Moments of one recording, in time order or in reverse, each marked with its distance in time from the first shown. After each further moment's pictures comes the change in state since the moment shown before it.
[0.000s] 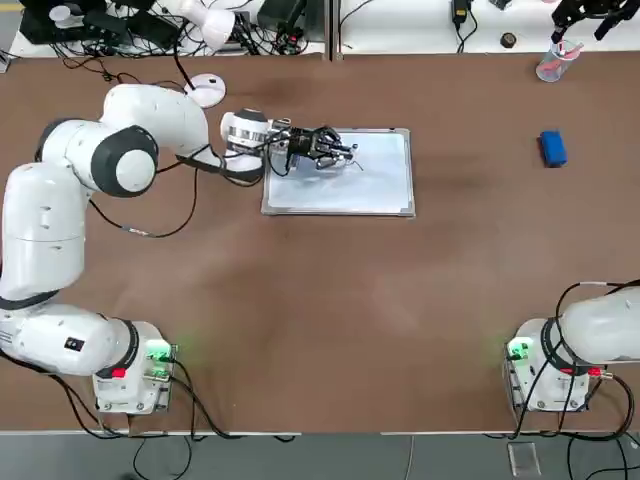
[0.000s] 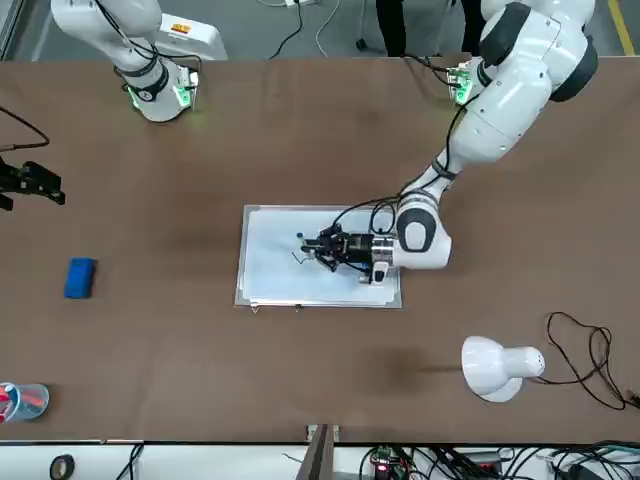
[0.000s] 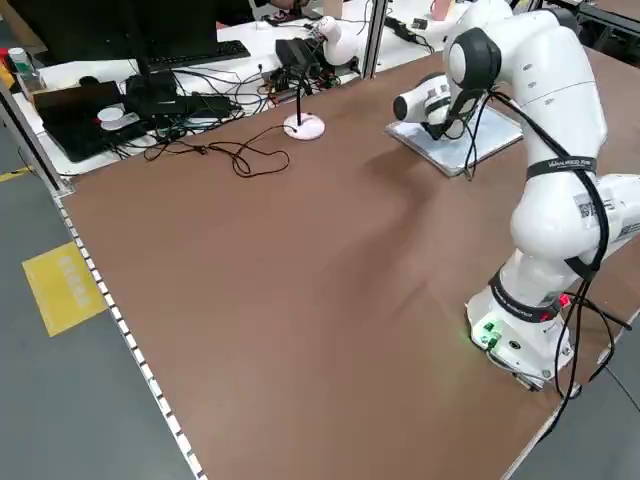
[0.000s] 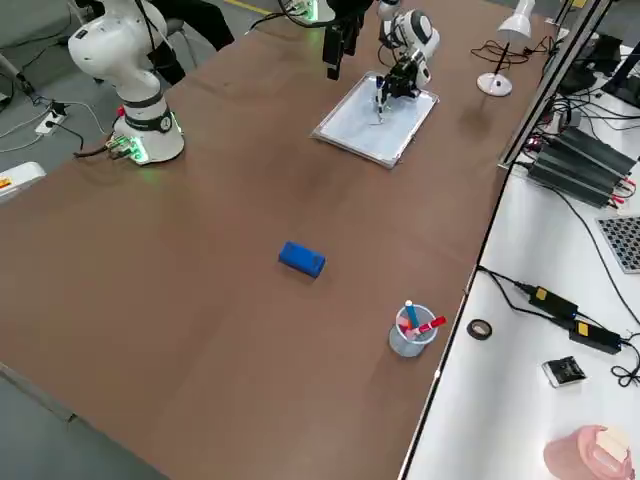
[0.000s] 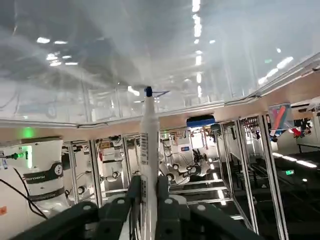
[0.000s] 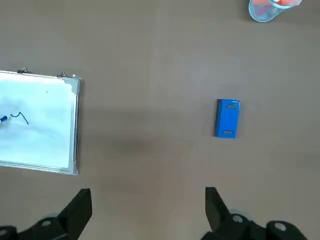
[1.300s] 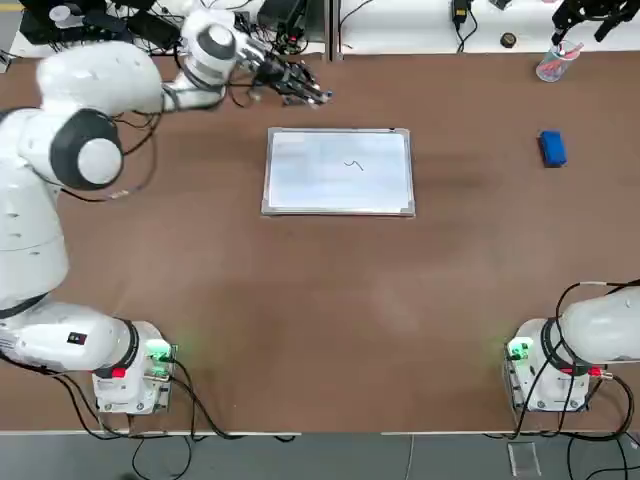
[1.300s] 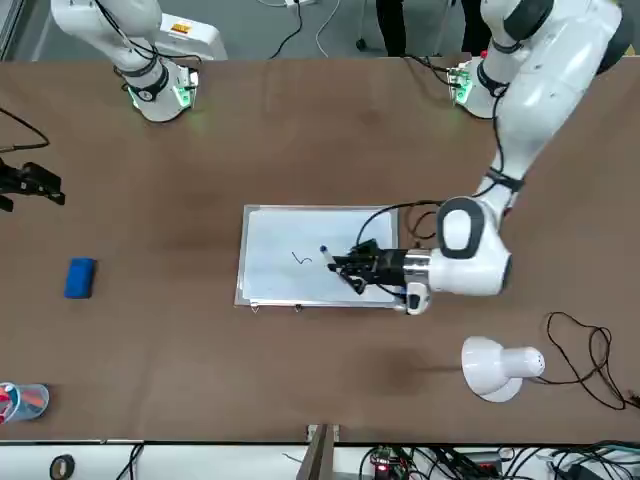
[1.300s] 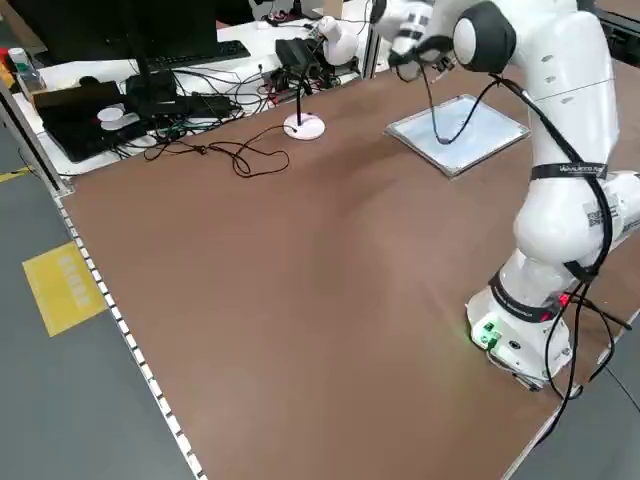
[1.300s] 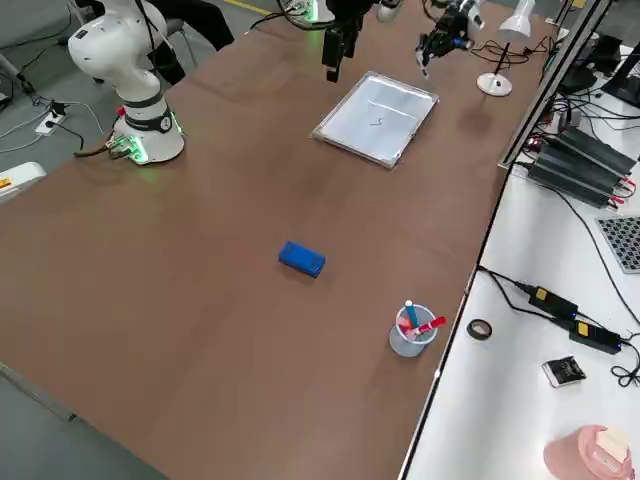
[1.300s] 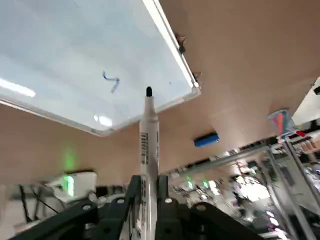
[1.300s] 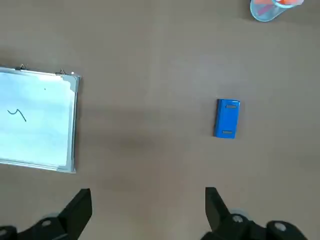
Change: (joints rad) left arm 0.127 -0.214 0.009 0.173 0.673 -0.111 -0.388; right arm -0.007 0.002 -0.002 -0.013 -0.001 0.003 -0.038
